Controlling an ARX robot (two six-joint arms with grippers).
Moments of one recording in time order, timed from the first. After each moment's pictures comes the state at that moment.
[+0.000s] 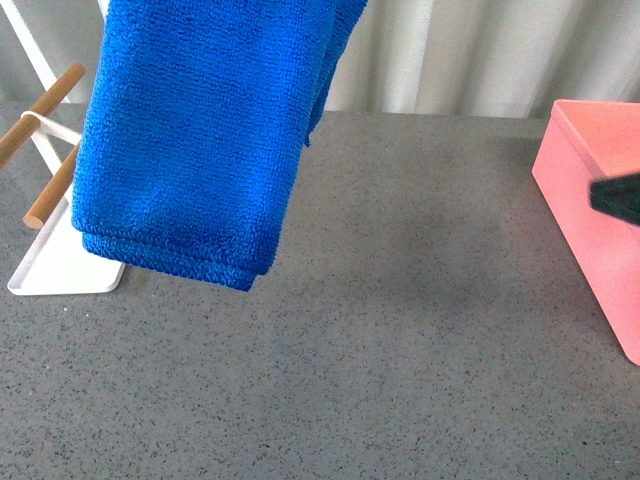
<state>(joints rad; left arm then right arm) -0.24 1.46 0.86 0.35 0.45 -0.36 0.04 1.29 0.59 0.05 -0.76 -0.18</state>
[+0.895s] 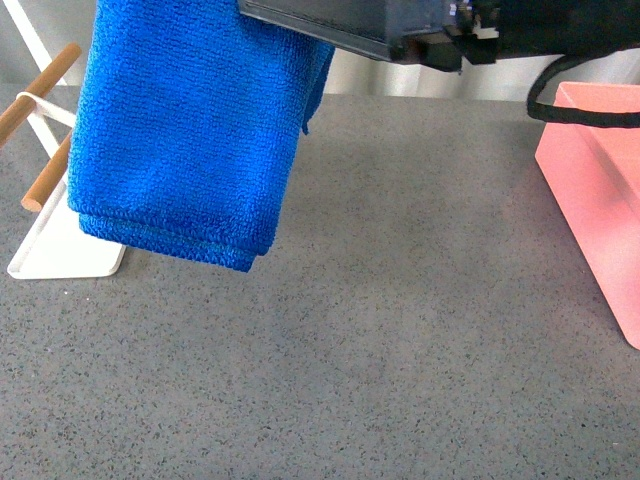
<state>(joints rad) -0.24 1.46 0.86 0.35 0.45 -0.36 0.33 1.79 0.92 0.54 -0.91 0.13</state>
